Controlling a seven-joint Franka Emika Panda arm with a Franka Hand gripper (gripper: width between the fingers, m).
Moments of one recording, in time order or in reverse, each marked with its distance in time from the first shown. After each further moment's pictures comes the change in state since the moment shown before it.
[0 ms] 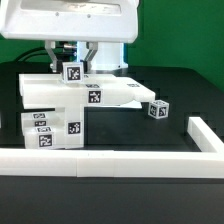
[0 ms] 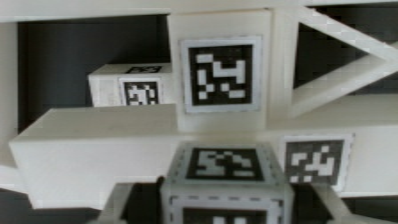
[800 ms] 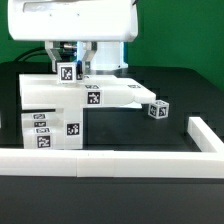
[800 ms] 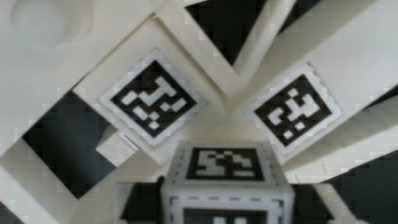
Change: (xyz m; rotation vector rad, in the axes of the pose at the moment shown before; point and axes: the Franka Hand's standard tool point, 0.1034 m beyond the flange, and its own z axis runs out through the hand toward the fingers) arm 0.003 0.000 0.001 0.034 0.053 0.706
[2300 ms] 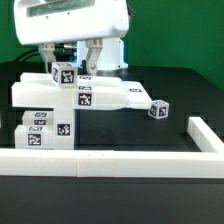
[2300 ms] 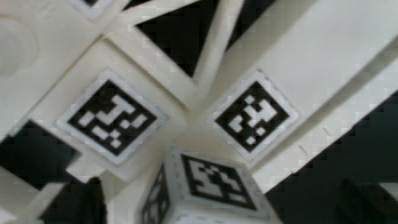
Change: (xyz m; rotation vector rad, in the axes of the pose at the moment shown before) arm 0.006 -0.001 0.001 0.062 -0.003 0.094
